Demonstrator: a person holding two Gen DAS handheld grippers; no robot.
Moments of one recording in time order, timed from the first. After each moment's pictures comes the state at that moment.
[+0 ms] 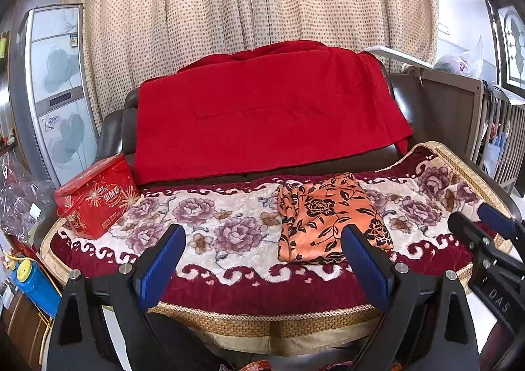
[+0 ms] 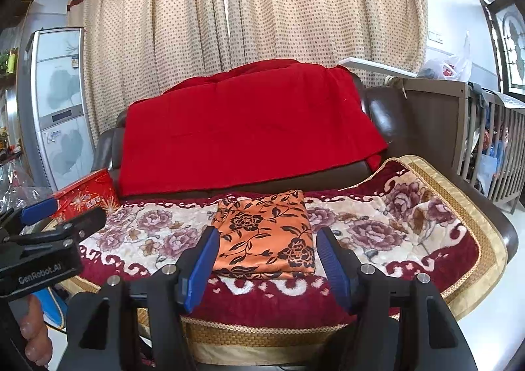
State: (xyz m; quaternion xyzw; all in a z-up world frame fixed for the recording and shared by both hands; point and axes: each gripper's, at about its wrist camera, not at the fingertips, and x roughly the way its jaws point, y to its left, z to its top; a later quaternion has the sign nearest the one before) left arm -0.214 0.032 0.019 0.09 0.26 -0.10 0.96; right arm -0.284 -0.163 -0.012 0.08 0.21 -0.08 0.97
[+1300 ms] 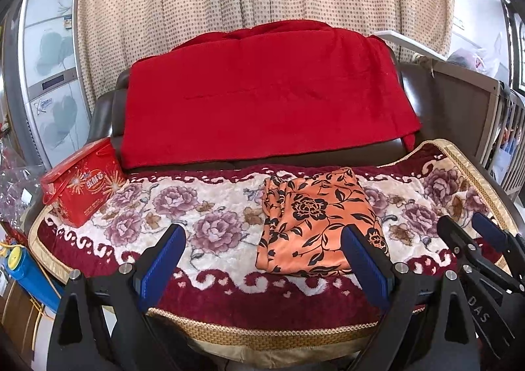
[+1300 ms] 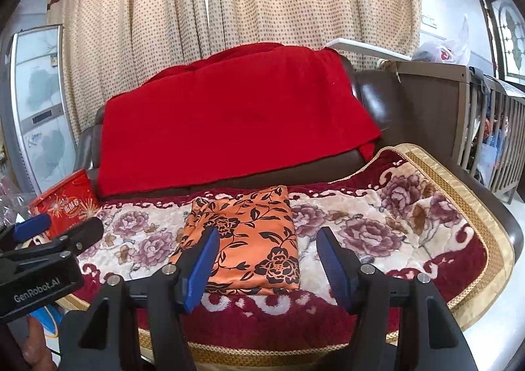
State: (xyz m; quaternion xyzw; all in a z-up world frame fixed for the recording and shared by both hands) left arm -0.157 -0.019 -0.003 0.07 0.30 -0.08 0.95; right arm -0.217 -0.204 -0.034 0.09 0.24 -0.10 0.96
